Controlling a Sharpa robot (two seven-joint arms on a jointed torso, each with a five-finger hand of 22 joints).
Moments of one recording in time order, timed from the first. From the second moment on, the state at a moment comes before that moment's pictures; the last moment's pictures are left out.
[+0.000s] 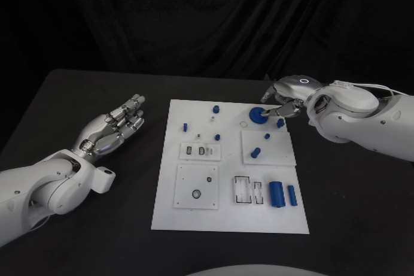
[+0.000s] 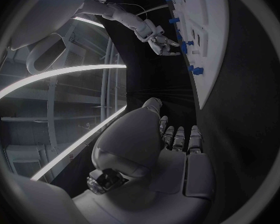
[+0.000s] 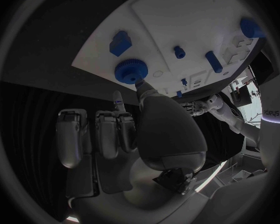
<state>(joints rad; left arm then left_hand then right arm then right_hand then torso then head) 1.26 -0.99 -0.21 1.52 -0.35 -0.15 0.68 1.57 0.21 -0.06 0.27 0.64 0.26 -0.01 0.03 0.03 0.01 -0.02 0.00 0.00 0.00 -0.03 0.00 0.00 0.17 0.00 0.08 0.01 0.00 1.49 -1.04 -0.25 1.55 -1.65 -0.32 -0.19 1.29 -0.06 0.11 0.21 0.12 0.87 0.11 0.07 0.20 1.47 0.01 1.57 1.31 1.47 -0.05 1.57 1.31 0.02 1.46 0.06 1.54 1.31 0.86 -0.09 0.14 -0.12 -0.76</state>
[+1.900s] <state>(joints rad) 1.26 -0.98 -0.21 1.50 -0.35 -0.12 0.68 1.57 0.21 -0.05 0.28 0.61 0.23 -0.01 0.03 0.03 0.00 0.01 0.00 0.00 0.00 0.01 0.00 0.00 0.17 0.00 0.11 0.01 0.00 1.46 -0.99 -0.24 1.53 -1.67 -0.29 -0.22 1.32 -0.05 0.17 0.13 0.40 0.97 0.11 0.12 0.25 1.47 -0.01 1.57 1.31 1.46 -0.06 1.57 1.31 0.01 1.47 0.05 1.56 1.31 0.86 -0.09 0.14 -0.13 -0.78</state>
